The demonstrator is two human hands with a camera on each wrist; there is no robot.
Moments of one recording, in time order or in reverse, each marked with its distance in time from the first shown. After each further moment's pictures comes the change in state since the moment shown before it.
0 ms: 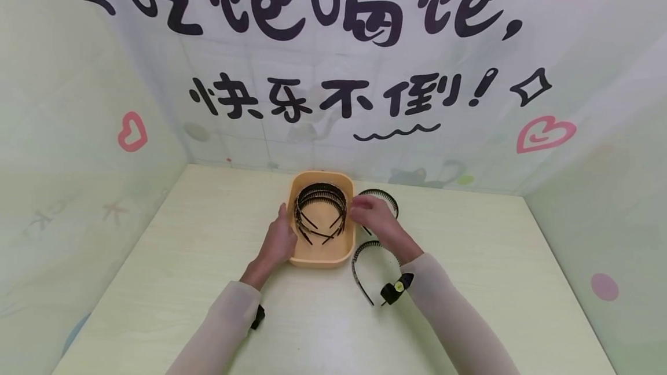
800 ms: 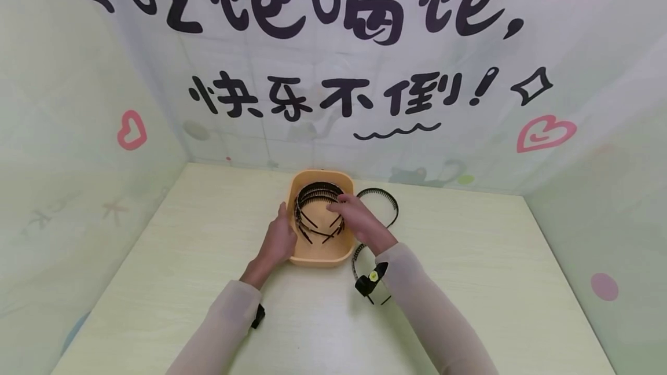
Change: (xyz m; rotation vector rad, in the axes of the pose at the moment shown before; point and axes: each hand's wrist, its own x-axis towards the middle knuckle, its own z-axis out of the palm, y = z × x) left_hand 0.001 0.000 0.001 0.007 0.008 -0.009; right_hand 0.016 -0.016 0.040 0.068 -0.057 0.180
